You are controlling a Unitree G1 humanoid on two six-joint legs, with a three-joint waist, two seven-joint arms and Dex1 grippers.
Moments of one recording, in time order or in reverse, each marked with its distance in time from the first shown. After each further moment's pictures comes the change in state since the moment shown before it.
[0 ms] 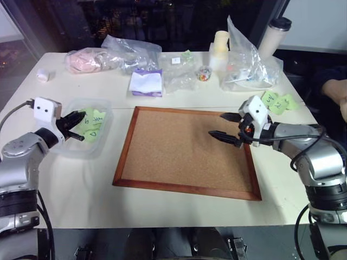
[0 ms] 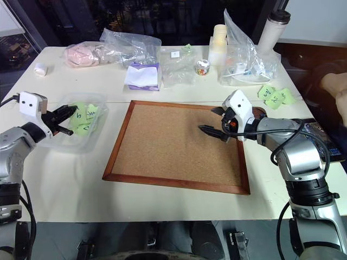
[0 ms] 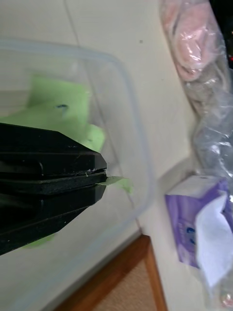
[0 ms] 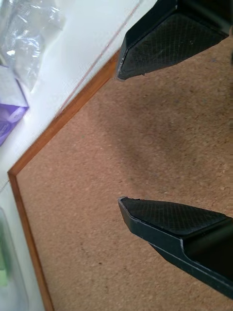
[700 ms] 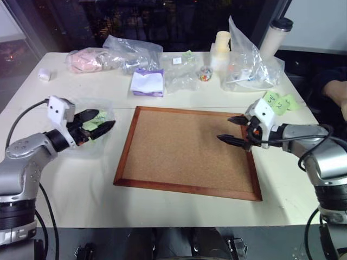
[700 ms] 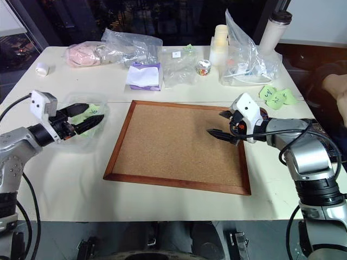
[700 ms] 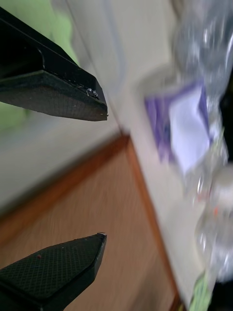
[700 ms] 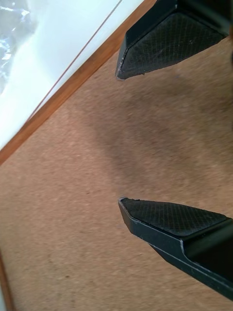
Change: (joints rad) left arm 0.102 0.035 -0.061 -0.426 -0.246 0.291 -0.163; right arm 0.050 -0.116 -0.028 0.025 -0.018 -0.023 0.087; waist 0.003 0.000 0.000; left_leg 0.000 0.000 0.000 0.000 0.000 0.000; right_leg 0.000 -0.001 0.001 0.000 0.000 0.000
